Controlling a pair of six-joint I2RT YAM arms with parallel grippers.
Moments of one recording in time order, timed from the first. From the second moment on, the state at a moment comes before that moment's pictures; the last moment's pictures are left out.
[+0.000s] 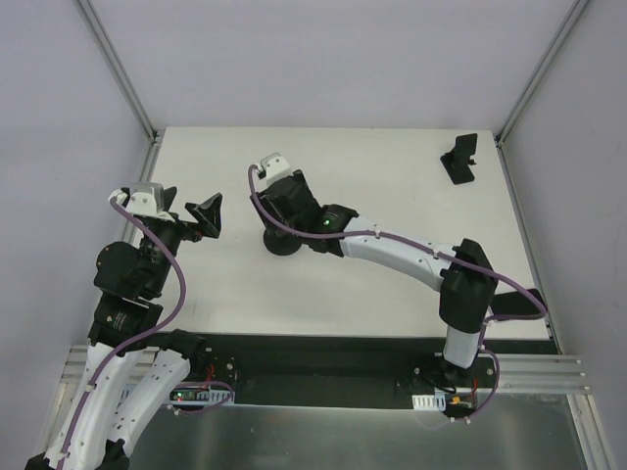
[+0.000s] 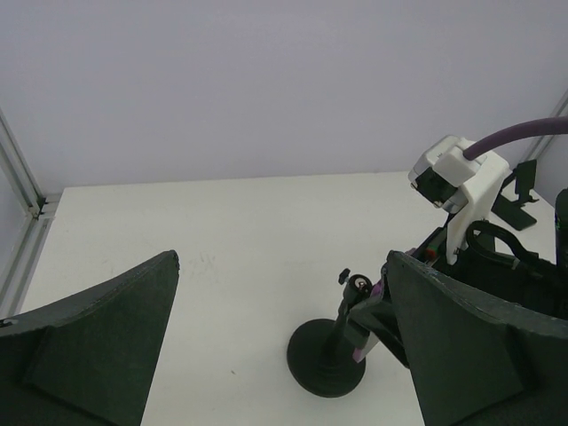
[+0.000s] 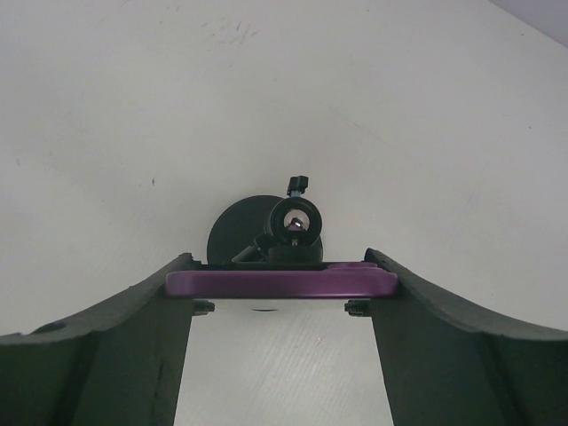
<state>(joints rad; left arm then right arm) -0.31 0.48 0.83 -0.20 -0.09 -0.11 1.06 1.84 1.60 -0.30 0.49 0.14</state>
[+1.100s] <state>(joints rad) -0.40 0.51 0.83 -0.20 -0.09 -0.11 -0.10 1.36 1.14 -0.28 0.08 -0.09</state>
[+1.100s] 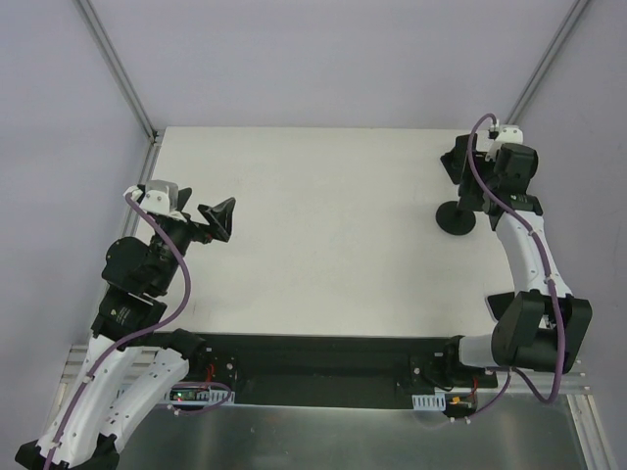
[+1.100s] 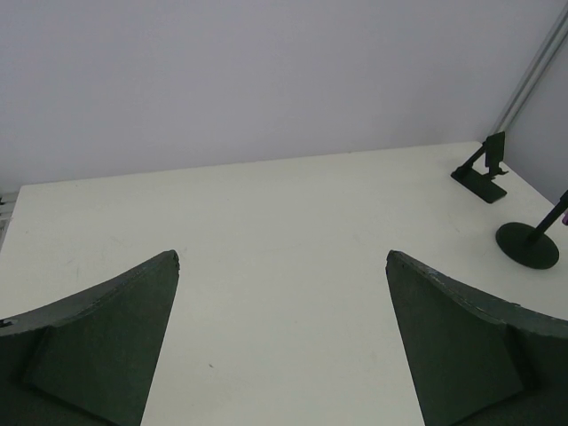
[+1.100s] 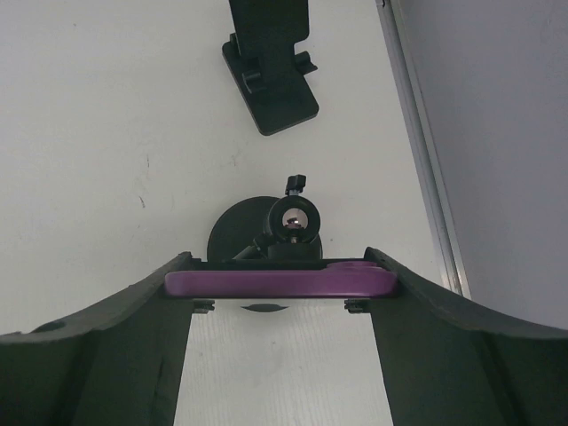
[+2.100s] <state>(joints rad) -0.41 0.53 0.82 -0.20 -0.09 -0.11 -0.15 1.39 1.12 -0.20 0.05 0.01</state>
